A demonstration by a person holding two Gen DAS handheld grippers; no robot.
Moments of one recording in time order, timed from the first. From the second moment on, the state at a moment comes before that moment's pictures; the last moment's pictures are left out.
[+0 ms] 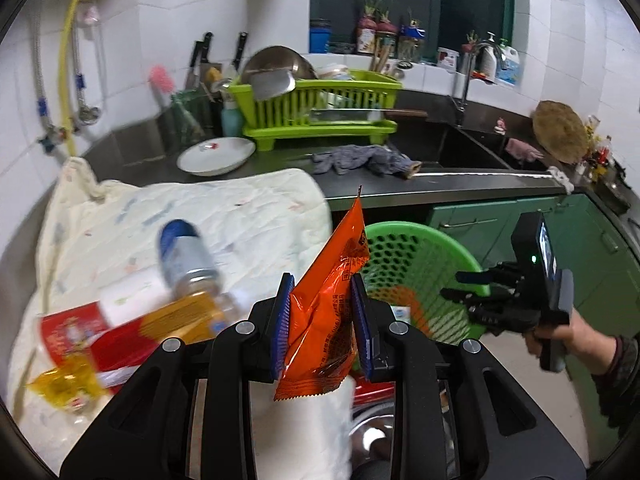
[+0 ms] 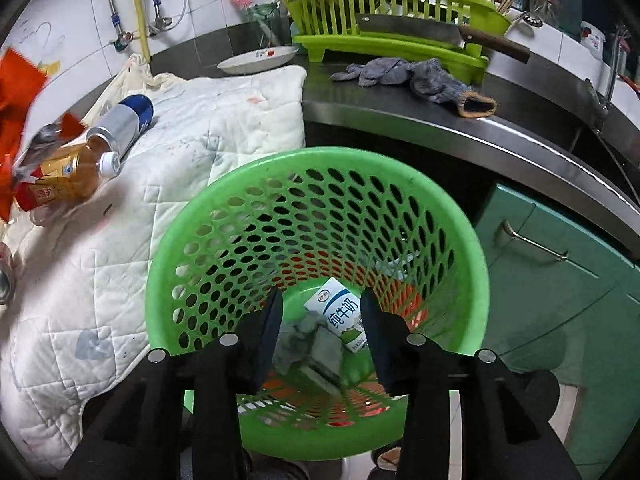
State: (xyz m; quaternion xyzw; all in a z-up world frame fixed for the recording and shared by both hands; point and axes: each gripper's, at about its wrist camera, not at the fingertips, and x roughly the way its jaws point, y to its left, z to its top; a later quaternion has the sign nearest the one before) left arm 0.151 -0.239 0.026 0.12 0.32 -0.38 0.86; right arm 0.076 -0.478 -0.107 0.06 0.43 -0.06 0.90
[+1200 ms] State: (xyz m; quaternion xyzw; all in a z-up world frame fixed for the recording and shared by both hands) left arm 0.149 -0.301 -0.033 0.11 0.37 -0.39 0.84; right arm 0.032 -0.467 -0.074 0.07 0.38 -0.04 0.92
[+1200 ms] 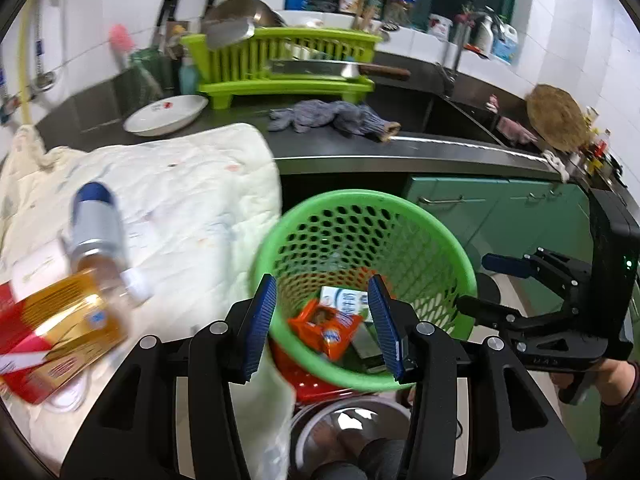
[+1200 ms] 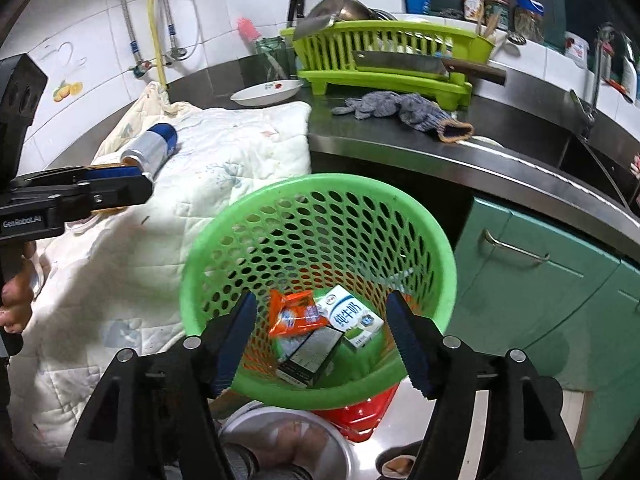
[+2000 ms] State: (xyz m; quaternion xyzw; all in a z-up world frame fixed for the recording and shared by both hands) left arm 0.144 -0.078 0.003 -0.03 0.43 -0.04 0.90; right arm 0.071 -0.366 -0.059 0.01 0.37 0.08 0.93
